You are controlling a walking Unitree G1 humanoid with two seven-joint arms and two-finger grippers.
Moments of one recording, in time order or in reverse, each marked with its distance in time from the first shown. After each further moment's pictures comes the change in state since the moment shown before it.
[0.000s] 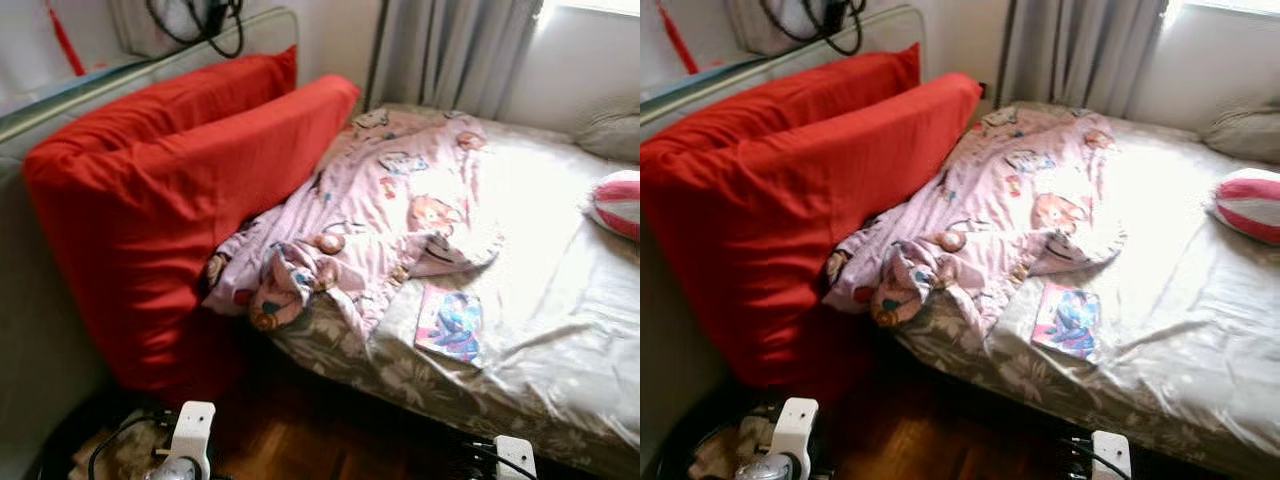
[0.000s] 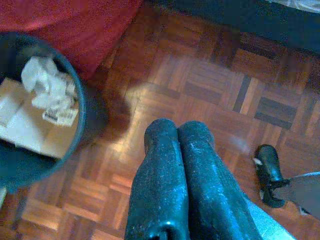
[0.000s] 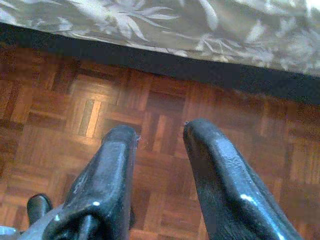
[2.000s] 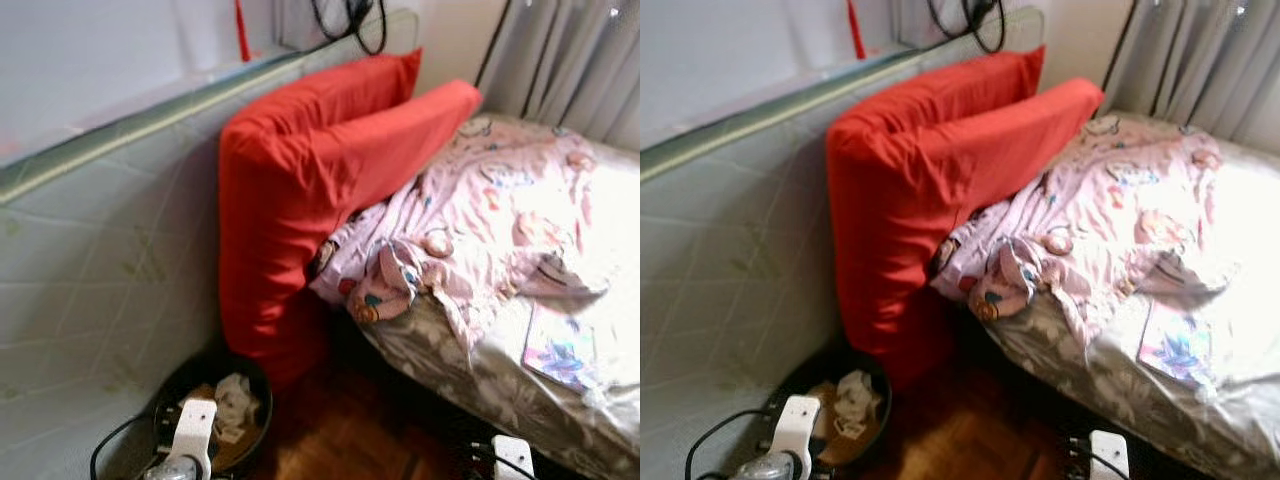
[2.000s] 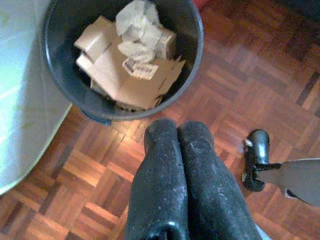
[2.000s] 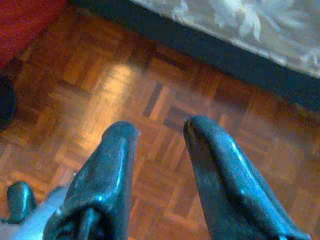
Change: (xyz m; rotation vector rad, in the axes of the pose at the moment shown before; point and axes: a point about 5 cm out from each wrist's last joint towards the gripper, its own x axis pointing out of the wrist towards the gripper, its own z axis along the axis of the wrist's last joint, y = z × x) left arm 0.000 0.002 0.000 0.014 0.008 0.002; right arm 0.001 0.005 0.001 0.007 0.009 0.008
